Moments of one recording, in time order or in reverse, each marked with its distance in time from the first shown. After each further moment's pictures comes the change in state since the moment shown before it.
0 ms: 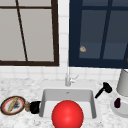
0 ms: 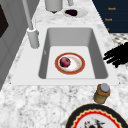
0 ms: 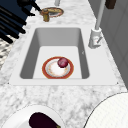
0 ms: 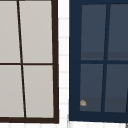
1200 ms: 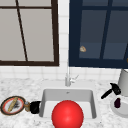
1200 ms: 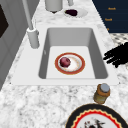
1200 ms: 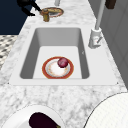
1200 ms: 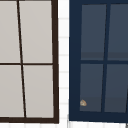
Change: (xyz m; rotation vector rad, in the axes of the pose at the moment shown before) left hand 0.000 0.000 0.000 0.000 0.000 0.000; right hand -0.035 -0.054 0.052 0.042 -0.018 -0.149
